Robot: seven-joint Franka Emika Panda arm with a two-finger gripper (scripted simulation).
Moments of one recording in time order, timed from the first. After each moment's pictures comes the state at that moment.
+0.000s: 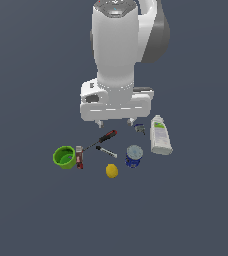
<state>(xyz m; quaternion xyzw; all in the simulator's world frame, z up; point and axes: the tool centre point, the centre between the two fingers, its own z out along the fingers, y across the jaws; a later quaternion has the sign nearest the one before) 0.026 0.006 0.279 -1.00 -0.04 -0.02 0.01</state>
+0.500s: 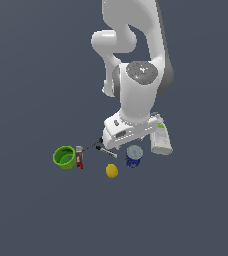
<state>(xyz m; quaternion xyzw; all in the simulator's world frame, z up) 0.036 0.059 0.179 -0.98 -0.21 -0.01 0.00</state>
